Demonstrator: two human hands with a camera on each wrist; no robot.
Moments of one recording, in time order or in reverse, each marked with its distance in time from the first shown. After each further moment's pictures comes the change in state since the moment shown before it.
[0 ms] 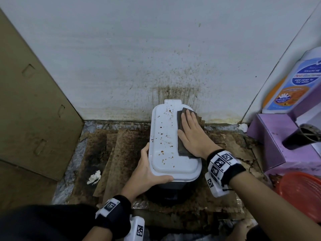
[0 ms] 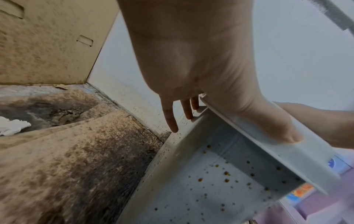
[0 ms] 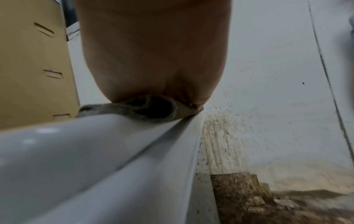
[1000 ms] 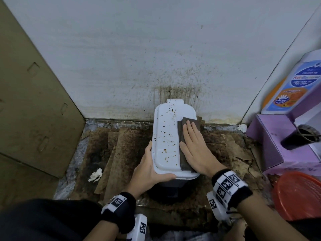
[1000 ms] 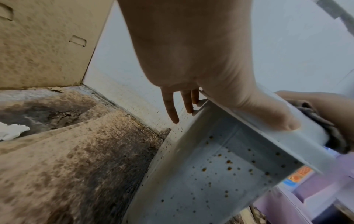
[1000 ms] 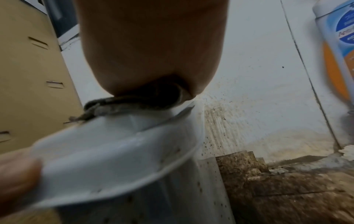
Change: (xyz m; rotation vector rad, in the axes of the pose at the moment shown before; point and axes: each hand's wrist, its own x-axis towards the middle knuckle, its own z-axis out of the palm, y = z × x) left_hand -0.005 0.000 0.002 0.188 0.071 0.010; right_hand -0.049 -0.014 0.028 0.066 0.097 -0.060
